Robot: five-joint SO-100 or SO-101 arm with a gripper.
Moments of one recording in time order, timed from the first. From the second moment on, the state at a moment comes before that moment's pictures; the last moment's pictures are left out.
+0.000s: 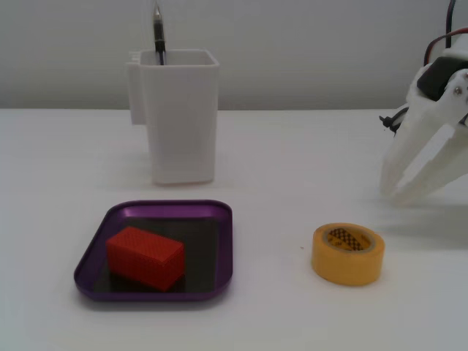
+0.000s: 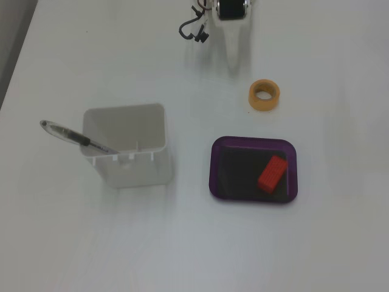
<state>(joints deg) -1.1 192.4 175.3 62.5 -2.5</state>
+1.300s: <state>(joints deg) -13.6 114.7 117.6 70.2 -19.1</state>
